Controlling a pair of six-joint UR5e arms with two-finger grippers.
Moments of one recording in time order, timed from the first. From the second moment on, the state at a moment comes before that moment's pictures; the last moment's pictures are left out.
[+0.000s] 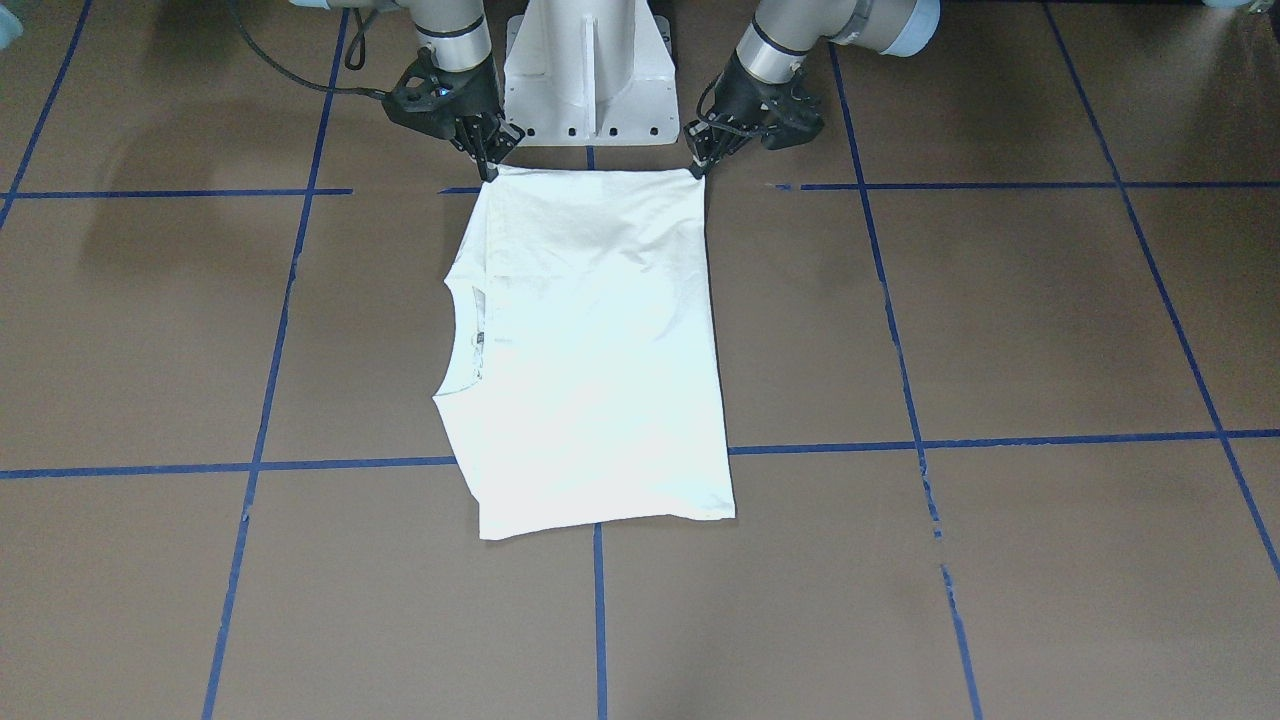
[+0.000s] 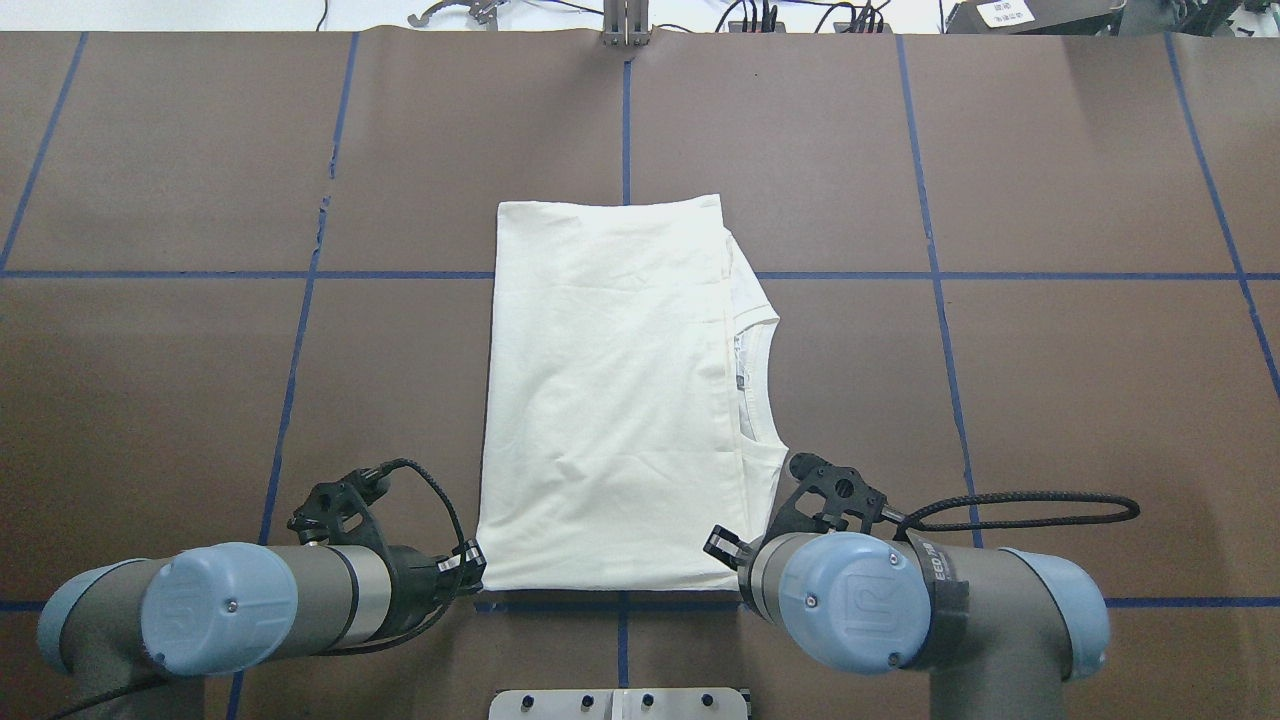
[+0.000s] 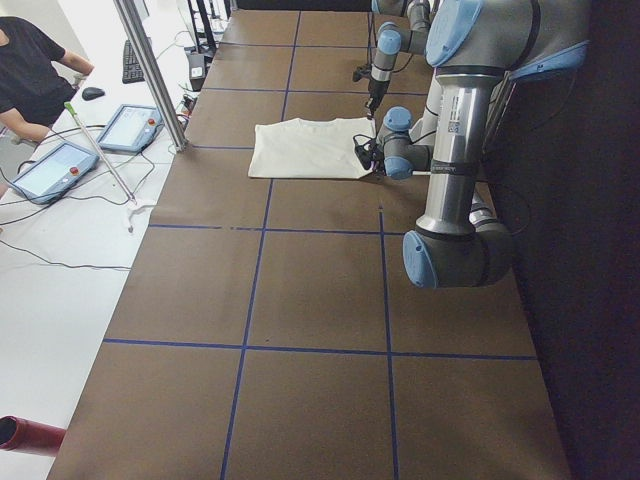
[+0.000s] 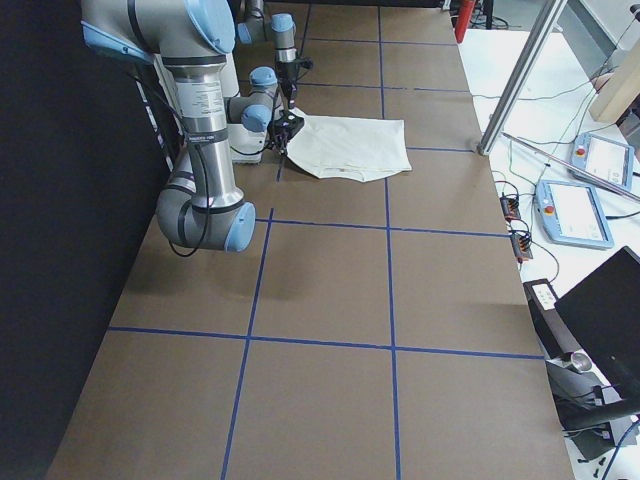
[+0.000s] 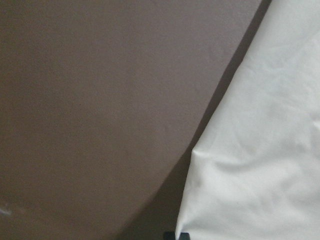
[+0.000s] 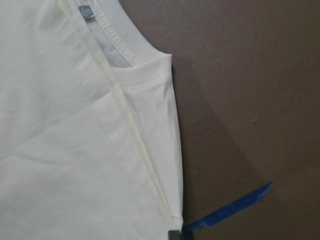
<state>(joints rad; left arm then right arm) -0.15 -1.75 -2.05 -2.08 -1.61 -2.03 0.12 -1.25 2.11 -1.60 1.54 2.01</state>
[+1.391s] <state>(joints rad) -0.50 -2.07 -1.92 -1.73 -1.62 -1.65 0.57 -0.98 1.88 -1.70 1.79 1.80</state>
